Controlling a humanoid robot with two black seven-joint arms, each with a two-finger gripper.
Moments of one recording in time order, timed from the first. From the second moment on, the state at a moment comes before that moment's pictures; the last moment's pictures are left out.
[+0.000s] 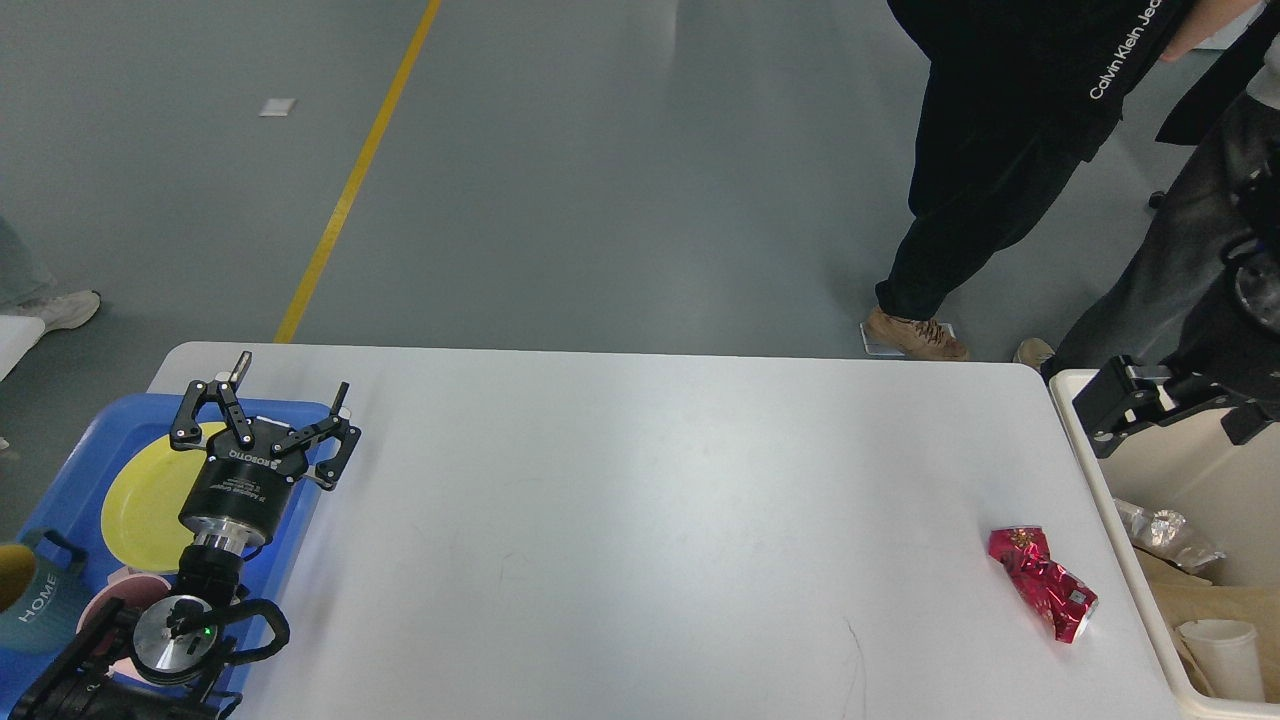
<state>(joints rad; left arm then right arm) -0.25 0.17 -1.39 -0.77 0.00 -0.65 -0.08 2.39 -0.47 -1.48 1.62 -0.41 0.75 -0.04</state>
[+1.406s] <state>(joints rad) -0.25 0.17 -1.39 -0.77 0.00 -0.65 -0.08 1.48 -0.42 -1.46 1.13 -0.65 0.12 0.32</state>
